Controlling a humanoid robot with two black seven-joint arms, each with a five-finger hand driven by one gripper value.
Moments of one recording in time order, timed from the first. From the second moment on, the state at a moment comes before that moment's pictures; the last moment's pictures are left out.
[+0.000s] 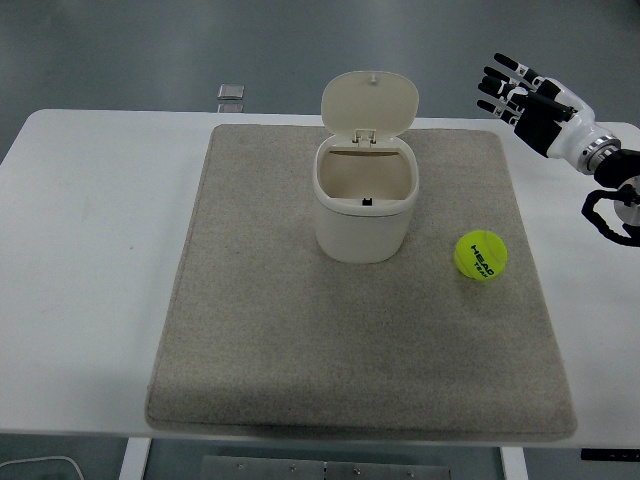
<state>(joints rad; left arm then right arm) 0.05 0.00 -0.28 -0.08 0.18 -0.11 -0.01 0.98 -0.38 0.48 0.66 0.07 0.25 0.10</state>
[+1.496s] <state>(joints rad) 0.04 0.00 -0.28 -0.08 0.18 -0.10 -0.01 1.01 -0.42 0.47 0.68 -0.05 0.31 0.10</state>
